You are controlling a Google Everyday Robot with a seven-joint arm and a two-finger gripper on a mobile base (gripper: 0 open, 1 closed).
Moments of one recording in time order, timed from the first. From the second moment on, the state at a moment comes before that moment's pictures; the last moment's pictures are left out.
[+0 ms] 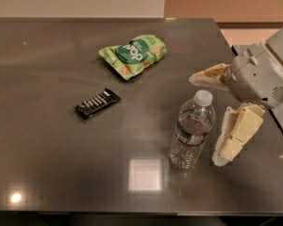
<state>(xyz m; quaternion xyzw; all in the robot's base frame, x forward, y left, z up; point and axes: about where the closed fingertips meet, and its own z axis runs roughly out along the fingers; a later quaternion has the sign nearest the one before) 0.390 -0.112 0.937 -0.69 0.65 0.21 0.24</state>
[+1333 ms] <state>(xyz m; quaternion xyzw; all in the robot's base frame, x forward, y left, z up) 0.402 -0.096 0.960 -0.67 0.64 0.27 0.26</state>
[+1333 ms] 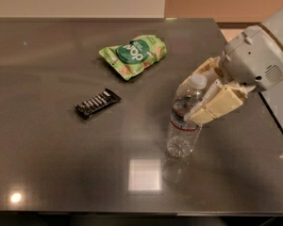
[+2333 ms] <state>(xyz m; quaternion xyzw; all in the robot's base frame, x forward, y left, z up) 0.483 -0.057 0.982 -0.67 0.65 0.24 0.28</state>
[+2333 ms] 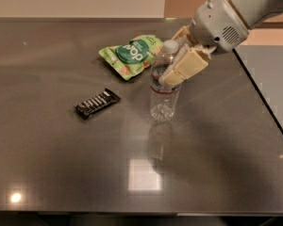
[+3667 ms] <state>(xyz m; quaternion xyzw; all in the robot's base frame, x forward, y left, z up) 0.516 0.010 0.966 -0.68 0.62 0.26 0.29</state>
